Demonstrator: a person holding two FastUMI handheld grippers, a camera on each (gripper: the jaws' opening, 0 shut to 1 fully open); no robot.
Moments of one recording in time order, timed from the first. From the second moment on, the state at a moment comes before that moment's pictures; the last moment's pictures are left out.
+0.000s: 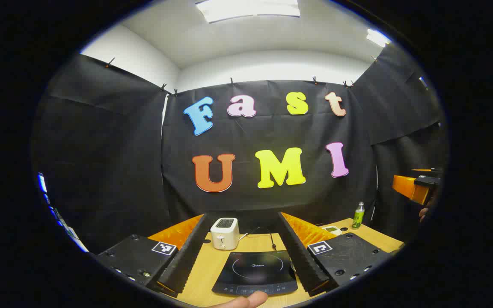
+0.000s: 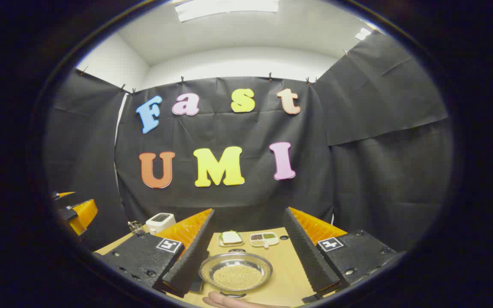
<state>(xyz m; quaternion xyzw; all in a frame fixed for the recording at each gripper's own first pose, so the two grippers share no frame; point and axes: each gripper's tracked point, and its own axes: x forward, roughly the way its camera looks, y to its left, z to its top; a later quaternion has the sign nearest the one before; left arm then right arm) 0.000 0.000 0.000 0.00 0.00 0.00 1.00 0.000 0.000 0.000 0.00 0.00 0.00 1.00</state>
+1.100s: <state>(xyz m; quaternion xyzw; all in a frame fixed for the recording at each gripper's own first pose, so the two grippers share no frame) -0.001 0.001 -0.010 -0.01 0.00 -0.01 1.00 0.028 0.033 -0.058 -0.03 0.06 0.03 1.00</state>
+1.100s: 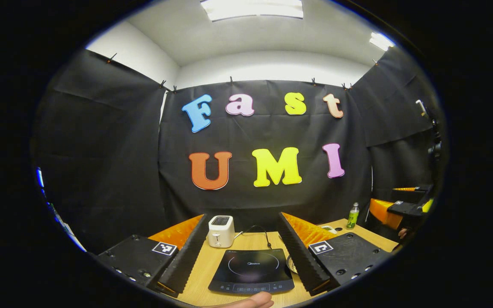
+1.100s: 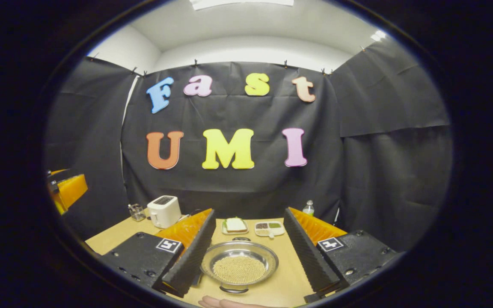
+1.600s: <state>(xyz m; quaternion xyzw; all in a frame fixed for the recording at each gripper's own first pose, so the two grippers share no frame) -0.017 0.002 -0.014 -0.01 0.00 -0.02 1.00 0.061 0.072 -0.174 -0.04 0.20 0.08 0.98</state>
